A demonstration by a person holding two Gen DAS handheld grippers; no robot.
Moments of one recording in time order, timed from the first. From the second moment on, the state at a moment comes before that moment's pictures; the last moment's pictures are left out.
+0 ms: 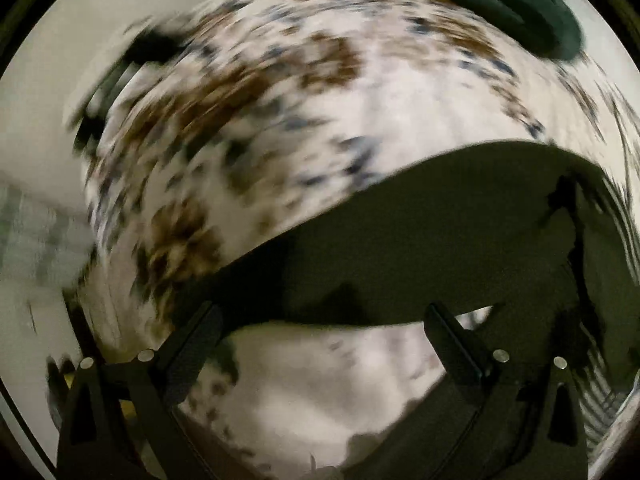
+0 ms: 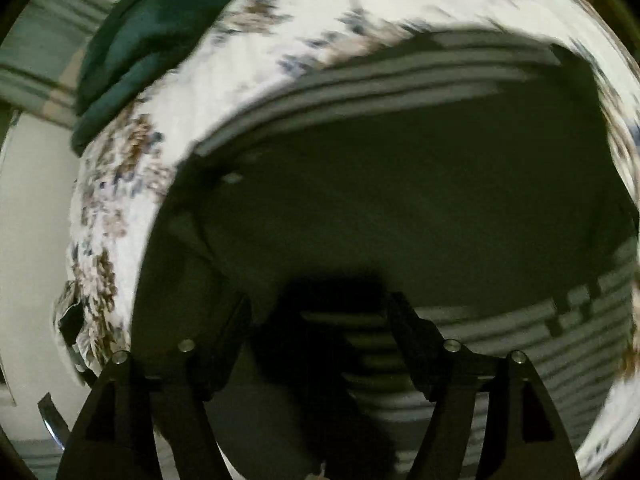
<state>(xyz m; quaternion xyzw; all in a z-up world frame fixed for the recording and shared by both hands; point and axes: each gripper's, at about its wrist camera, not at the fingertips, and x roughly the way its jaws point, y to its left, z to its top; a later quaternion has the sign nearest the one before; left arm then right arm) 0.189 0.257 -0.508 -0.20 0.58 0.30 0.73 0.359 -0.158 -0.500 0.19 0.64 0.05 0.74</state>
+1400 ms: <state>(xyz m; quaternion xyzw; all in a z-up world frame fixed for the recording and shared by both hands) 0.123 0.416 -0.498 -0.36 0.41 0.29 0.79 0.323 -0.103 -0.558 0.13 0.71 0.04 0.69</state>
